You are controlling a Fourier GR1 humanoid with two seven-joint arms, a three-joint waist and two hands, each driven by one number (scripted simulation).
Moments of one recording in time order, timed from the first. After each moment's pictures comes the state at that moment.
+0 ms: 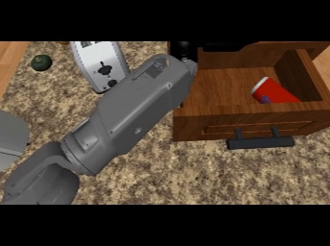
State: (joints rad) left arm -1.41 0.00 -0.61 -0.50 1.04 0.80 -0.29; right arm 0.15 -0.11 -0.53 -2.40 -0.08 0.50 0.12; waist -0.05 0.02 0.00
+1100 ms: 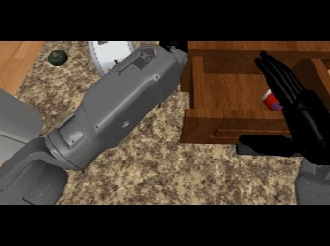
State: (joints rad) left arm -1.40 0.06 -0.58 -0.55 0.99 0.80 -0.19; right arm -0.27 -0.12 -0.01 -1.87 0.87 0.20 -0.04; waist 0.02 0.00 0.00
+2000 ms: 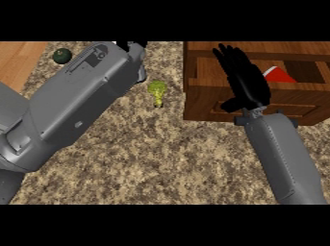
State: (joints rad) left arm -1.27 0.26 -0.59 -0.80 0.90 0.82 -0.04; right arm -0.62 -0.12 0.02 -1.06 1.20 -0.18 -0.10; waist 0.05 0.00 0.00
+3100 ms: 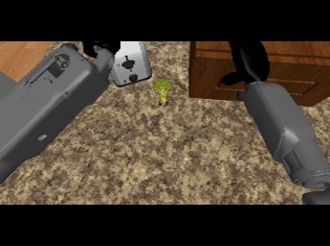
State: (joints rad) left arm -1.14 0.40 -0.57 -1.05 0.83 0.83 0.08; right arm -1.00 -0.17 -0.15 -0.41 1.29 -0.62 -0.13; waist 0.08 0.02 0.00
